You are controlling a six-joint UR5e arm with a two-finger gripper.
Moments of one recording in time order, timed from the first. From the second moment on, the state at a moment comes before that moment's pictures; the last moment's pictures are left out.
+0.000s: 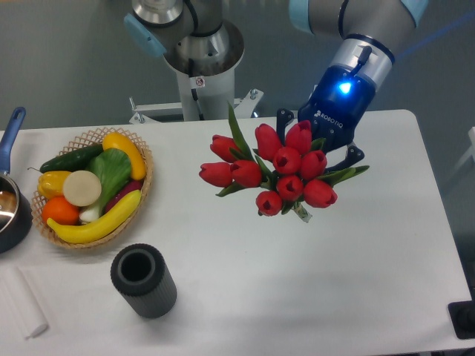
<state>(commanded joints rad) 2.80 -1.74 -1.64 -0.93 0.45 1.04</state>
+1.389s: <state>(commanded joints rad) 2.73 -1.76 -1.63 -0.86 0.32 0.98</state>
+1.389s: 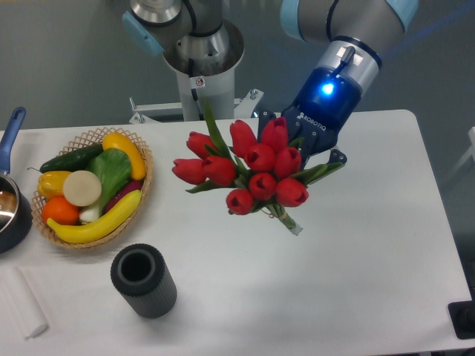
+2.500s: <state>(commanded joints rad) 2.53 -1.89 -1.58 -0.83 0.08 0.95</state>
